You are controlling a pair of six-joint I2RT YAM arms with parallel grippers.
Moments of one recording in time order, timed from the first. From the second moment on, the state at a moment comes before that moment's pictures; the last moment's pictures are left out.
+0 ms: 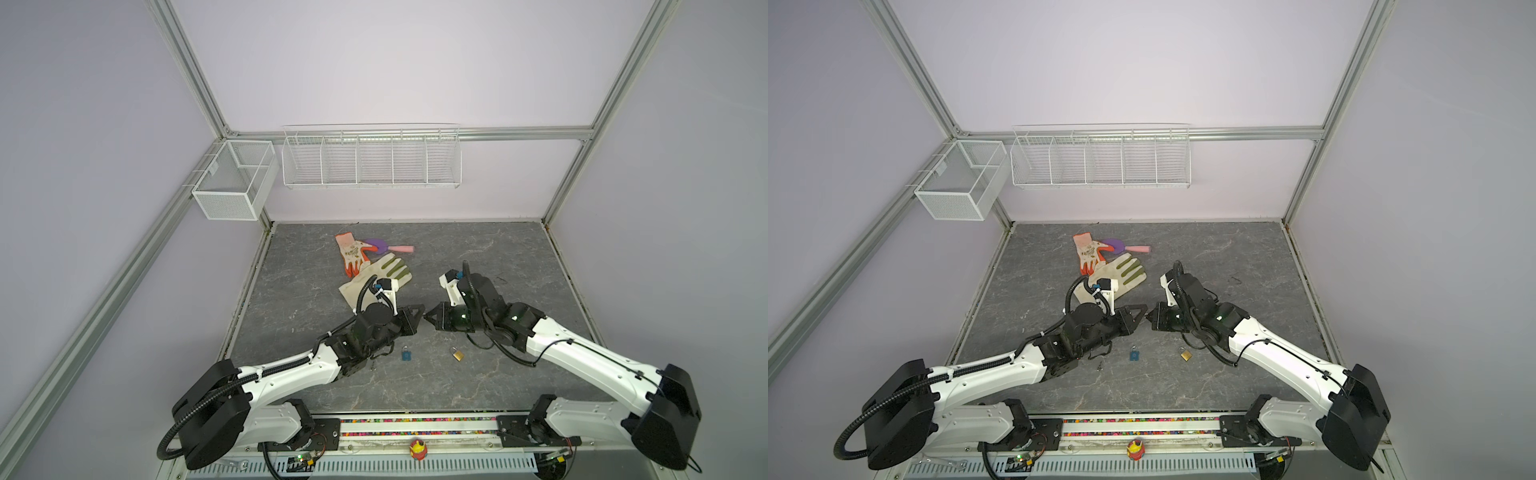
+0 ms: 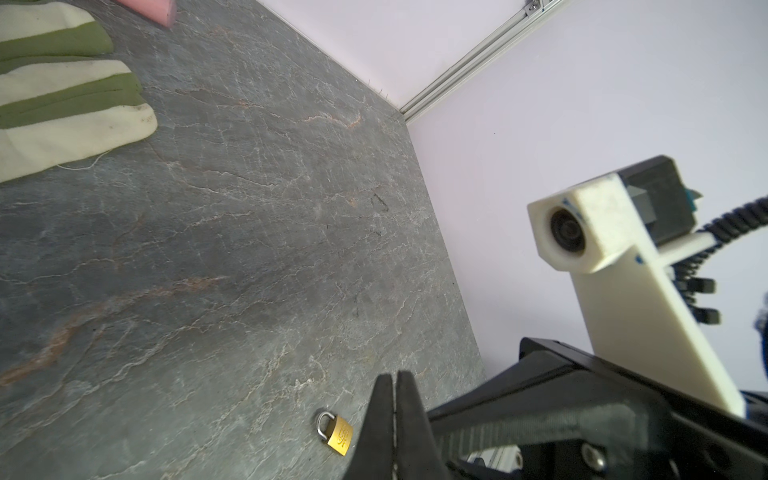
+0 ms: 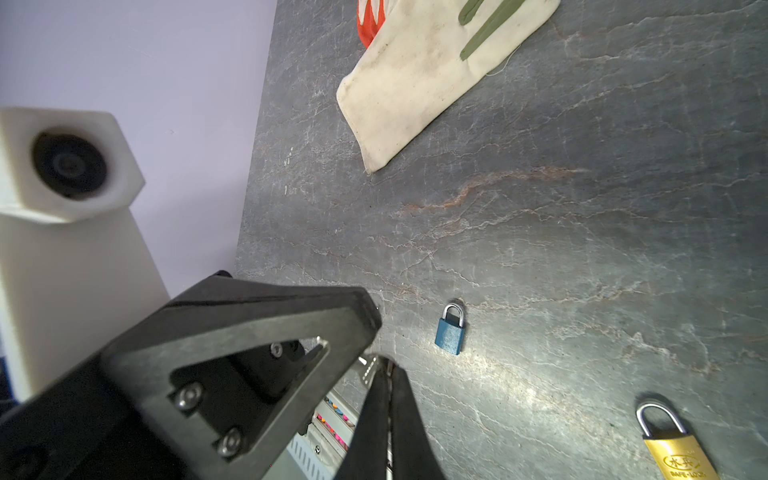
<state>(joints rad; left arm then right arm) -0.98 1.25 0.61 0.37 -0.04 -0.96 0.80 1.22 0.93 -0.43 -0.22 0.80</state>
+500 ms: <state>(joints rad) -0.91 1.20 0.63 0.34 0.04 -0.83 0.73 1.08 0.92 -0.44 -0.28 0.73</state>
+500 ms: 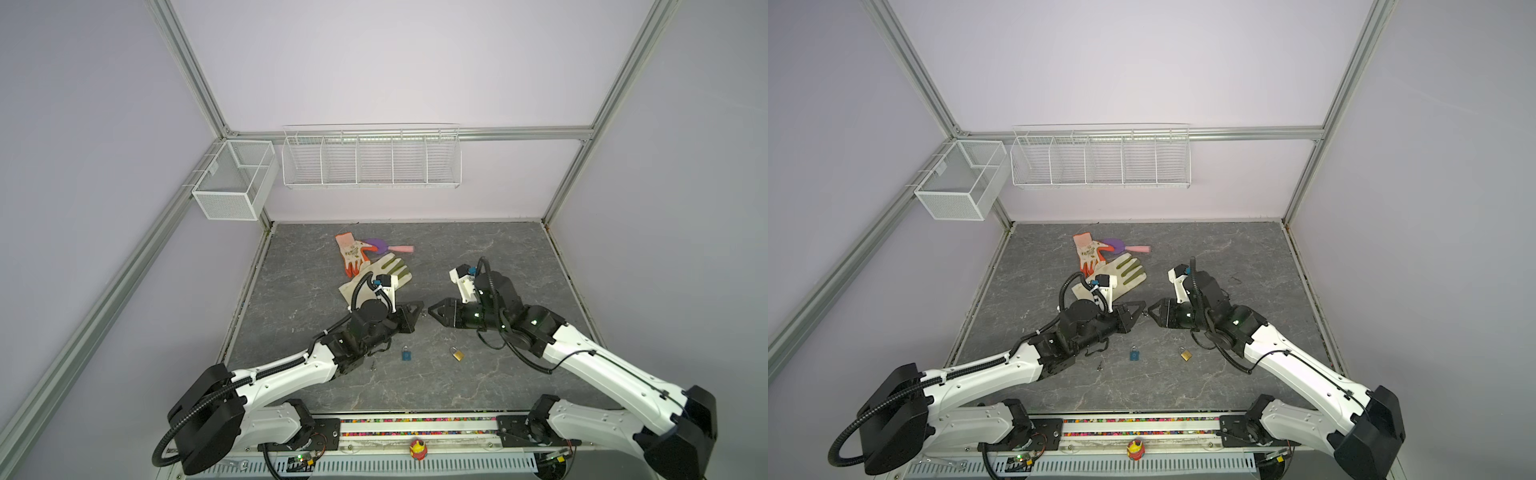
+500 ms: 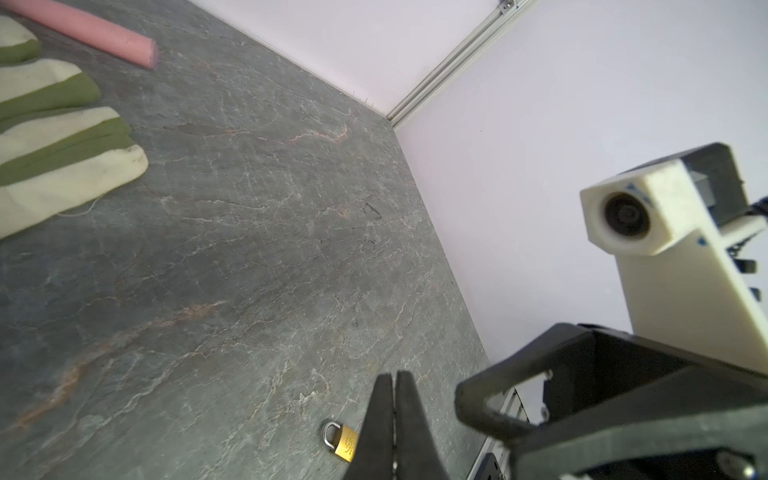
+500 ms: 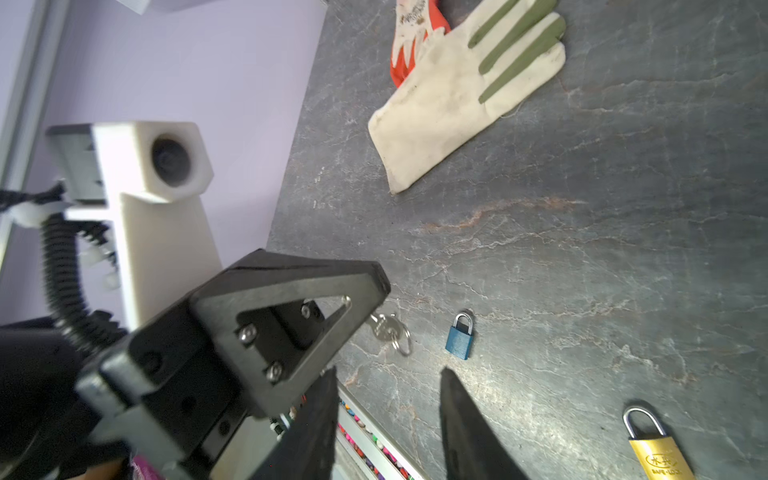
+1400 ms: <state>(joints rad) -0.73 1.22 0.99 0.14 0.62 -0.47 0.52 1.10 0.90 0.01 -0.84 0.61</state>
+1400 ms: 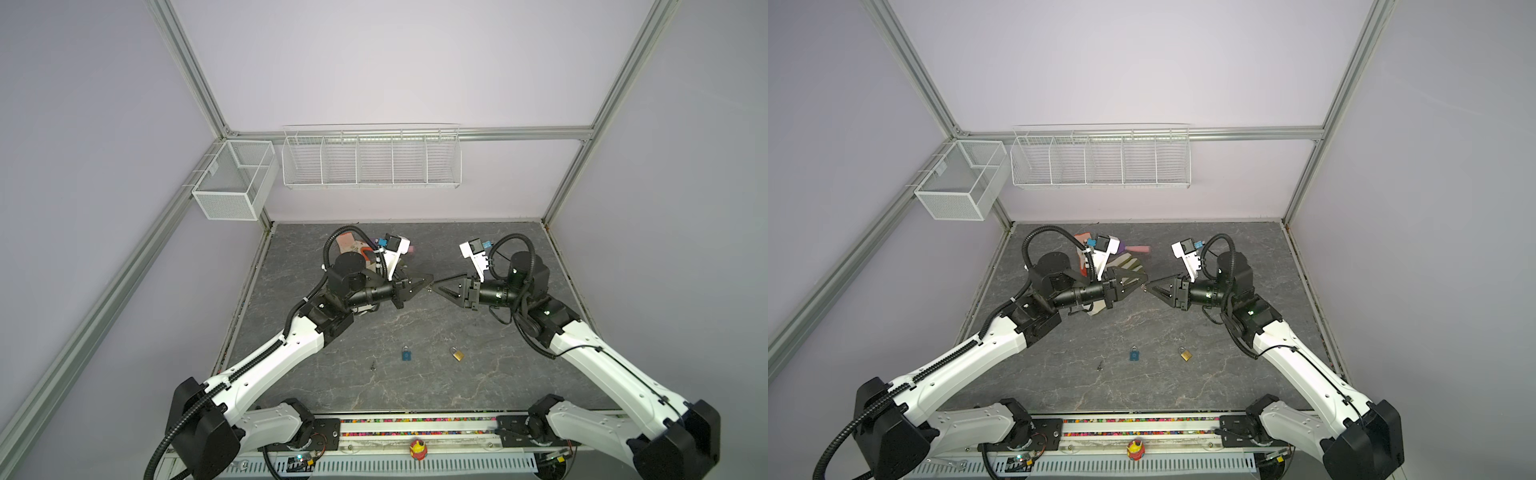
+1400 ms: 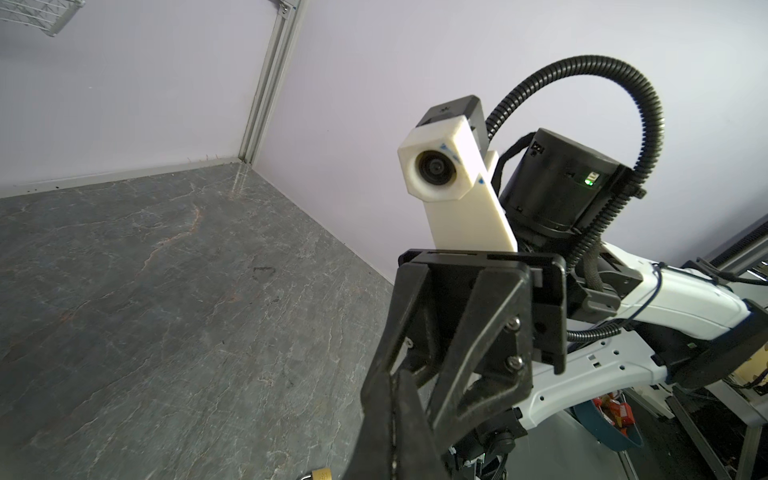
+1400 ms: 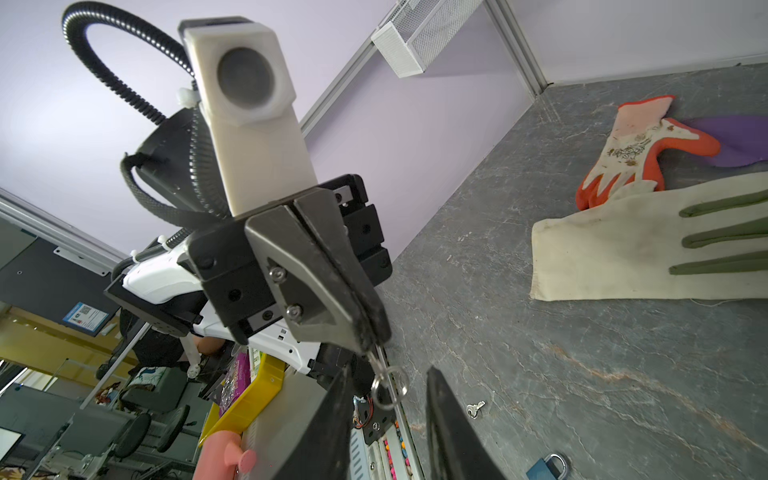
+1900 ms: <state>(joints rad) -0.73 1.24 1.00 0.15 0.66 -0.47 0.53 1.12 0.90 0.04 -0.88 0.61</state>
